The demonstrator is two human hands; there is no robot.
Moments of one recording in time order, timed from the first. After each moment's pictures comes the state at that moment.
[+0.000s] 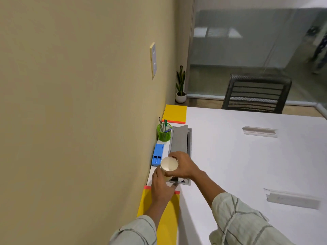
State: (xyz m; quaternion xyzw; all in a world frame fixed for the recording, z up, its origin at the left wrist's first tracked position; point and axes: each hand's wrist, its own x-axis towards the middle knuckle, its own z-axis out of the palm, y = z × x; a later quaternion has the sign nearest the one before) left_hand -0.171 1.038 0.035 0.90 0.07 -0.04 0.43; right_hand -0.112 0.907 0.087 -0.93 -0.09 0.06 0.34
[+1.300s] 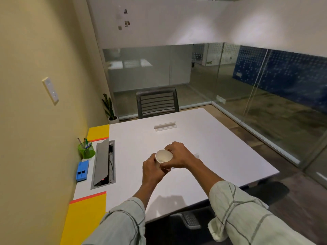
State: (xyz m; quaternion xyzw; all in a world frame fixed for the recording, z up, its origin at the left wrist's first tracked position) left_hand -0.356 0.792 0.144 0.83 -0.21 -0.02 0.52; right_hand -0.405 0.652 0.209 -0.96 0.11 -0.06 0.24
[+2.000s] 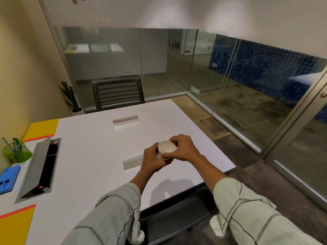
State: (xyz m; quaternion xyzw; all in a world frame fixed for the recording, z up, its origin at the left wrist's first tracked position) left_hand -0.405 0.545 0.108 0.78 -0.34 -0.07 0.52; right_hand -0.499 0.416 0.179 -0.92 0.22 -0.12 0.29
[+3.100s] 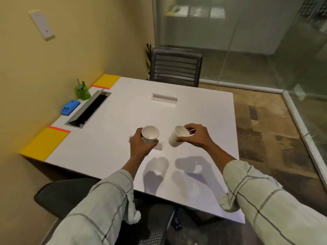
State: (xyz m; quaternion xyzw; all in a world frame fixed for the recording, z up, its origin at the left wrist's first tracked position) left_hand -0.399 0.432 0.089 0.85 0.10 0.09 0.51; right_hand -0.378 0.181 0.124 -0.89 0.03 0.04 0.46
